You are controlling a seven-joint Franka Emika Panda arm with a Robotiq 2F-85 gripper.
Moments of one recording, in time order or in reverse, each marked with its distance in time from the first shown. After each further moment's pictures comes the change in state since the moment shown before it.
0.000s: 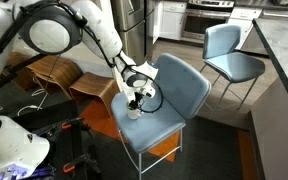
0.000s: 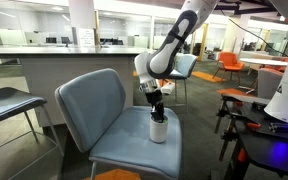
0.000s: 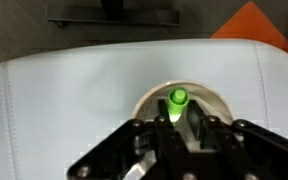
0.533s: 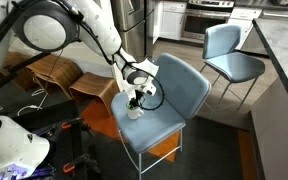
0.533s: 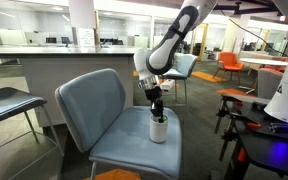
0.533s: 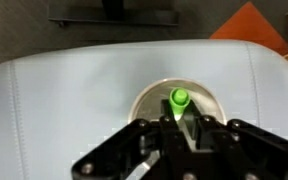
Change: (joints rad) arm 0.001 -0.033 0.000 -0.003 -0.001 -0.029 0.000
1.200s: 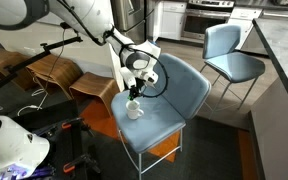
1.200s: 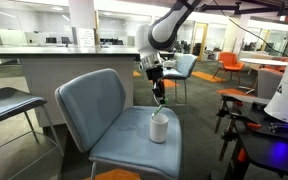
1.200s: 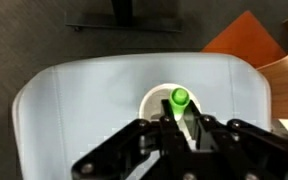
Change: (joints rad) arm 0.000 -0.217 -0.013 -0.073 -0.026 -0.136 0.000
